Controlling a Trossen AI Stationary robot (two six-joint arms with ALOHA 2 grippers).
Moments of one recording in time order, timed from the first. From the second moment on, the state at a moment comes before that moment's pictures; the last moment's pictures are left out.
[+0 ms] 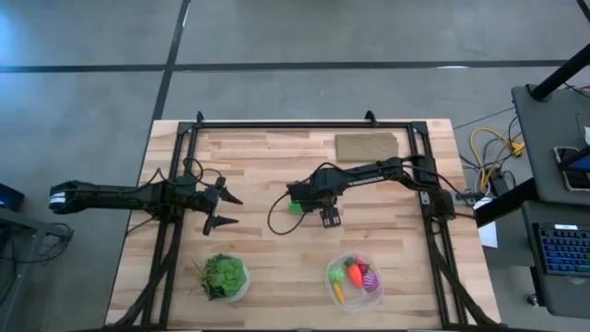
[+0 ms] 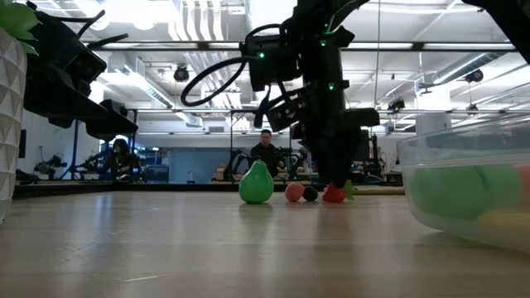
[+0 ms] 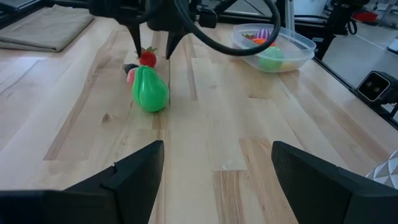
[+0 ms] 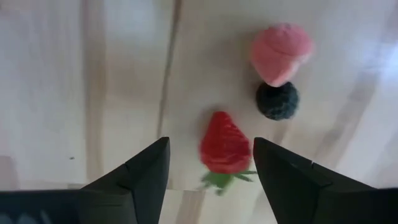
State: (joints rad) left arm 0.08 0.44 0.03 0.04 0.23 -0.05; right arm -0.02 2.10 1.59 -1.11 0.10 -0.21
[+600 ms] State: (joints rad) left arm 0.08 0.44 0.03 0.04 0.23 -0.05; right arm -0.02 2.10 1.52 -1.09 0.15 -0.17
